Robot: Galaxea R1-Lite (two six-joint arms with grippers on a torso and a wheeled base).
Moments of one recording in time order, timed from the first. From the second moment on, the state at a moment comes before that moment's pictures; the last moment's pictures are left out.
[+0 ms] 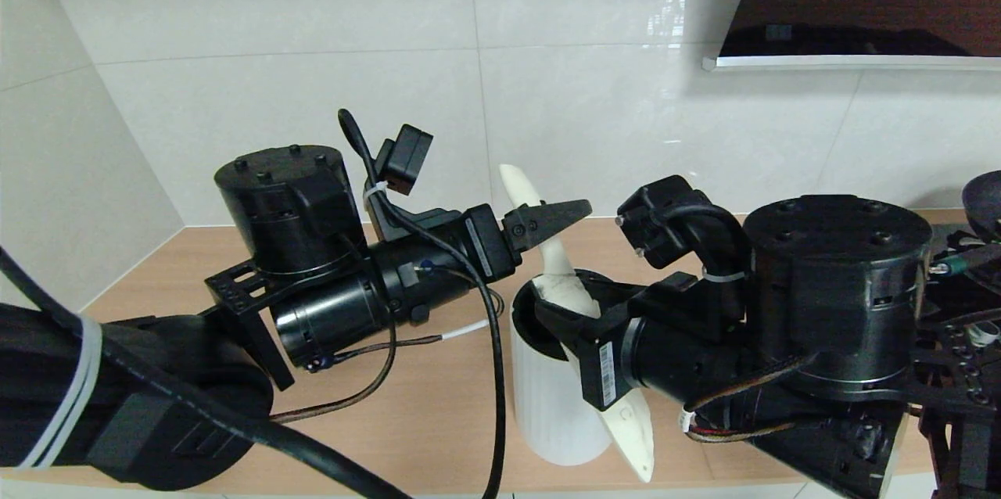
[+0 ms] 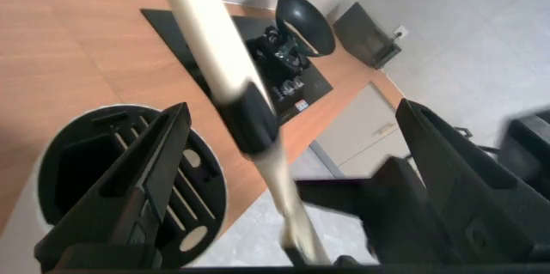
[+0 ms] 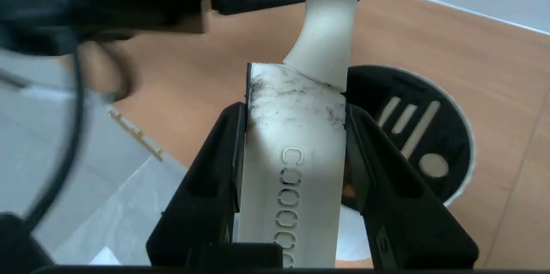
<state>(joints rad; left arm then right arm) -0.64 1.75 -0.83 -0.94 -0.33 -0.71 1.00 1.66 -0.87 -0.58 -0.31 0.13</state>
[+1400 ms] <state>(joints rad) -0.64 1.77 -0.84 -0.95 -0.31 -0.71 1.03 1.64 -0.87 -0.58 -0.32 0.14</state>
